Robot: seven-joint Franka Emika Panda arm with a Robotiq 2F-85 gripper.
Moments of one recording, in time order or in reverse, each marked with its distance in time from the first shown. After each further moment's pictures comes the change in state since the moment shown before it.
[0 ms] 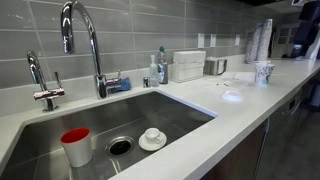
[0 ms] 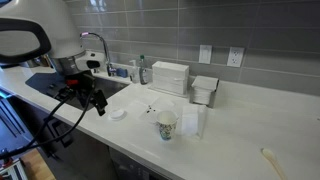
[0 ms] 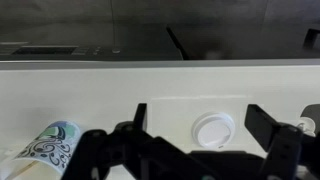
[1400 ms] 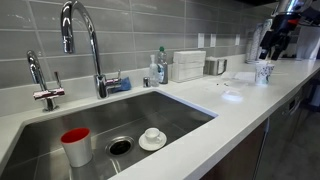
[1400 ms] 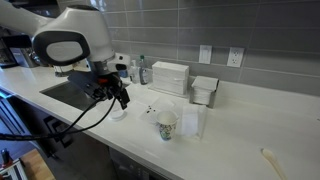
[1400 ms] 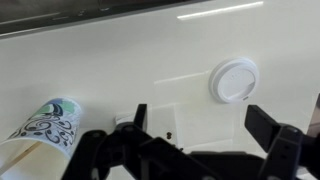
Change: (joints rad) arm 0.023 0.325 -0.001 0.165 0.189 0.196 0.049
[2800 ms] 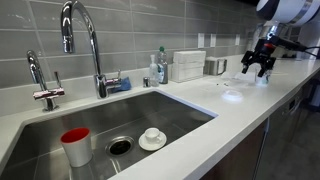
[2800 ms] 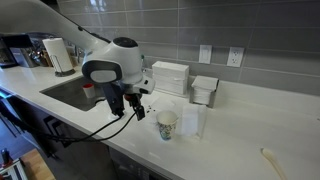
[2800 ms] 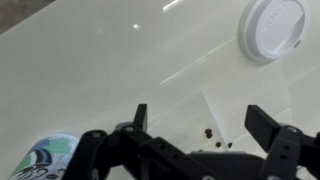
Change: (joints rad) arm -0.050 0.381 0.021 0.162 0.311 0.127 0.054
